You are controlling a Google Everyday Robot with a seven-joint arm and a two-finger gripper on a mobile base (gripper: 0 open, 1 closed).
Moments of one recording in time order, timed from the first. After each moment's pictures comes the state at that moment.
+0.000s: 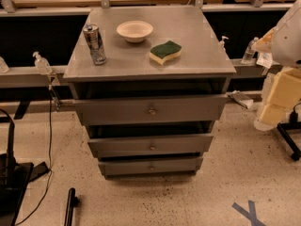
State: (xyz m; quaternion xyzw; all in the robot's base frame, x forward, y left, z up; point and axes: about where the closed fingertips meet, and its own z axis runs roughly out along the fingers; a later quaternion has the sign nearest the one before) arm 0.438 -0.216 0.978 -0.60 0.78 -0.04 0.16
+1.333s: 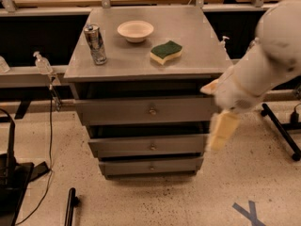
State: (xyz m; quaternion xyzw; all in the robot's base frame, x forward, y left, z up) arm 0.480 -0.157 0.836 -0.66 0.73 0.07 0.18
